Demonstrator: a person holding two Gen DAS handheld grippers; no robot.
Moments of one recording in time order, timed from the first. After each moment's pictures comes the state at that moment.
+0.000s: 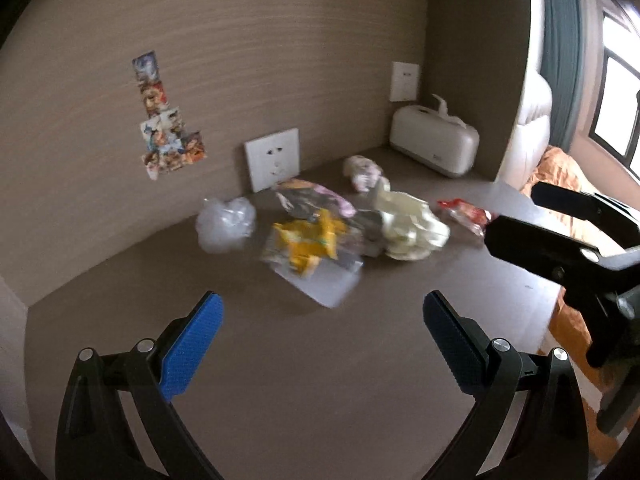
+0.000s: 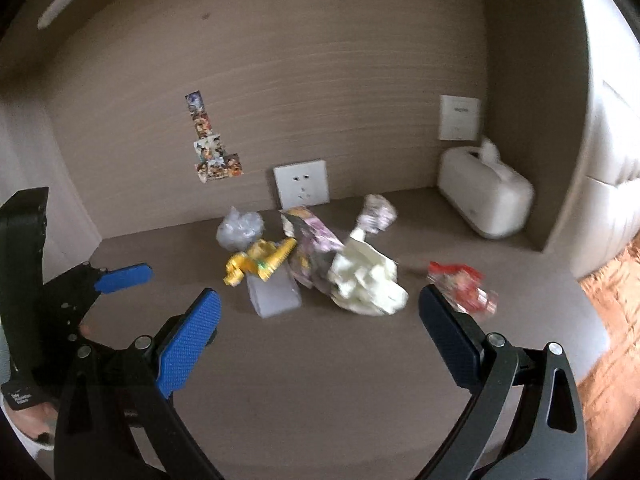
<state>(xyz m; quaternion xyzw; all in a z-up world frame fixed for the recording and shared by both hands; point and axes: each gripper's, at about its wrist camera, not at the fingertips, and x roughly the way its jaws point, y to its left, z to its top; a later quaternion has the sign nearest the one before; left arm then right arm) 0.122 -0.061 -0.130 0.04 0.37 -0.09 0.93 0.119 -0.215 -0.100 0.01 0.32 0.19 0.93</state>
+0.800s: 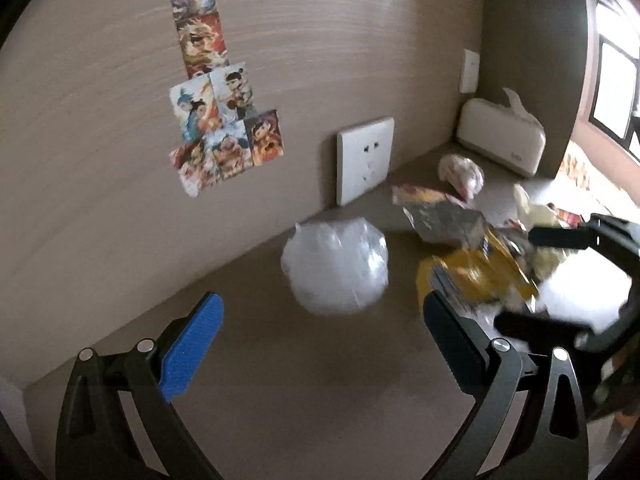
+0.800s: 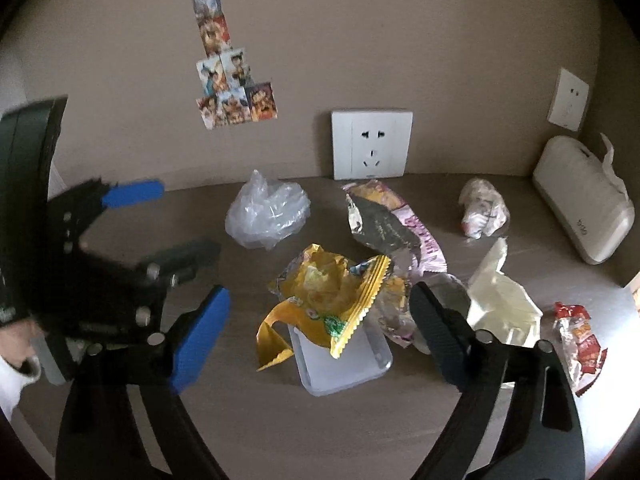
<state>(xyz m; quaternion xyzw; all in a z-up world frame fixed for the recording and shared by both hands) 0.242 0.044 -0.173 0.07 0.36 -0.11 0.92 0.215 -0.107 -0.167 -0.05 0.40 0.21 0.89</state>
